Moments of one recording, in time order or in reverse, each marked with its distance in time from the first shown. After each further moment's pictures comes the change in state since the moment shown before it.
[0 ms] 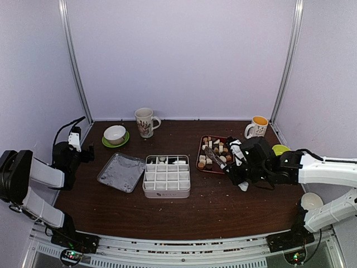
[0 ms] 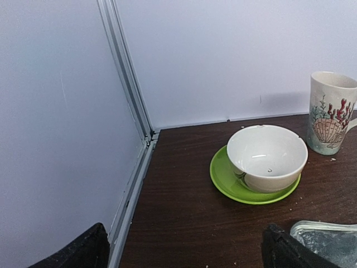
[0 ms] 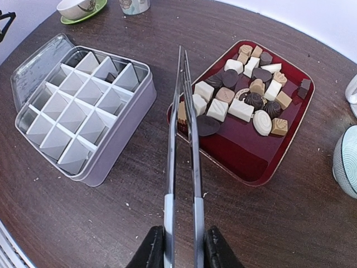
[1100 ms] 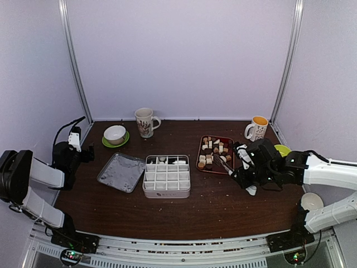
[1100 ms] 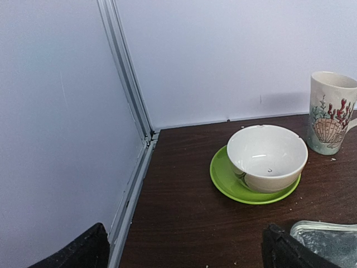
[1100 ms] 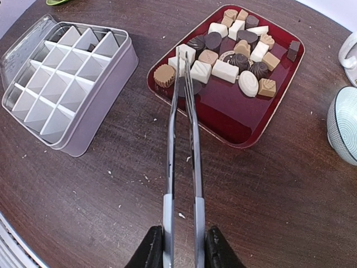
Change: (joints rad) left arm 0.000 0.000 0.000 0.000 0.000 0.000; right arm -0.052 -0.053 -0.030 -0.135 -0.048 0.023
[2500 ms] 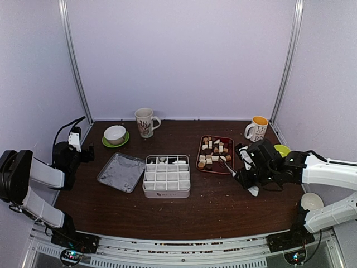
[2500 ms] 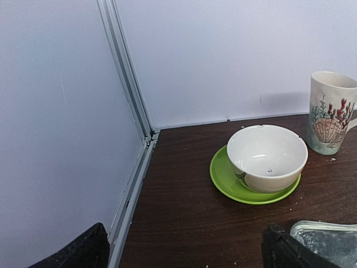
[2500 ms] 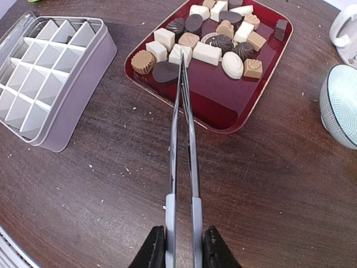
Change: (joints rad) left arm 0.000 0.000 0.000 0.000 0.000 0.000; right arm -0.043 0.009 -0.017 -0.027 -0.009 0.020
